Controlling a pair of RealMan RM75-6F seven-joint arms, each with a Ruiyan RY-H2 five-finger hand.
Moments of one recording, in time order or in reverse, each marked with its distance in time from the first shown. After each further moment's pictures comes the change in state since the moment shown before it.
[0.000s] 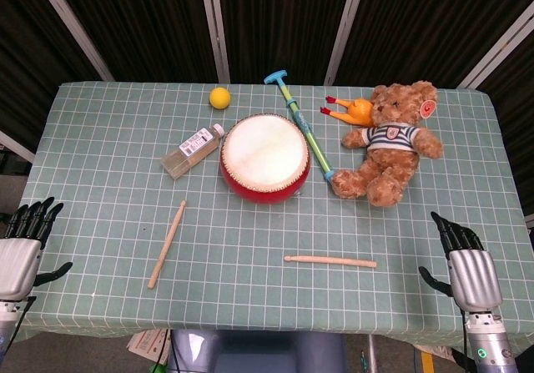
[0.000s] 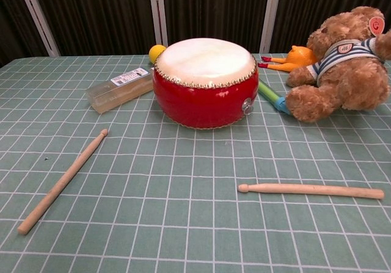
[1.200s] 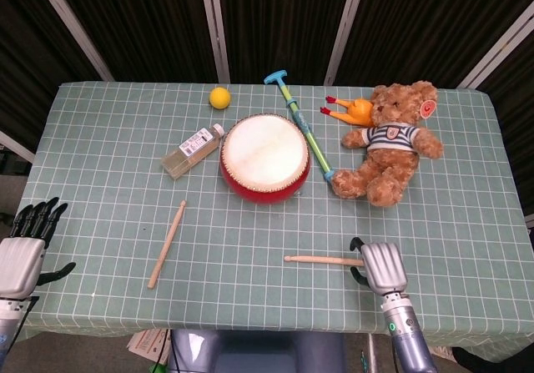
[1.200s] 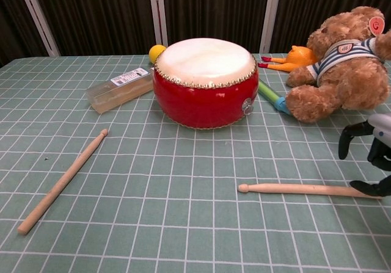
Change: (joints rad) left arm -0.011 -0.002 0.001 -0.003 -0.008 -0.024 -0.010; right arm 0.161 -0.345 0.056 -0.044 0.307 -0.257 -0.519
